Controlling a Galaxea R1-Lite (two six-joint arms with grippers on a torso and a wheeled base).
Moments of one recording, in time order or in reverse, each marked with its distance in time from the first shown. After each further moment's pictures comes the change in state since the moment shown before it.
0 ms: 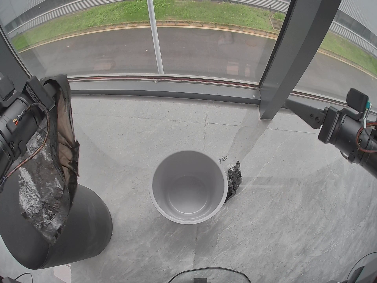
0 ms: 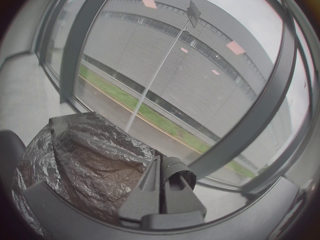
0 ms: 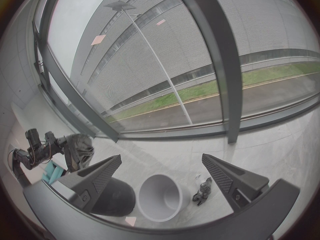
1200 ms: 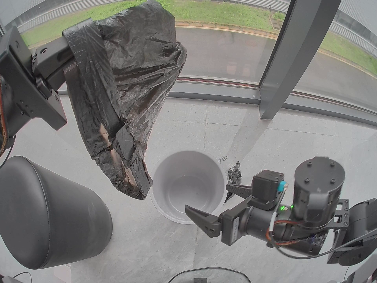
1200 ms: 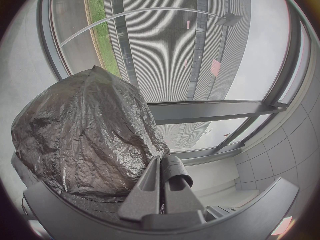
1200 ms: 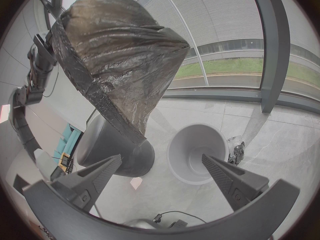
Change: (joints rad) left arm -0.145 0.004 -0.129 -0.037 -0.703 -0.700; right arm 0.504 0.331 0.073 -0.109 -0.209 -0.014
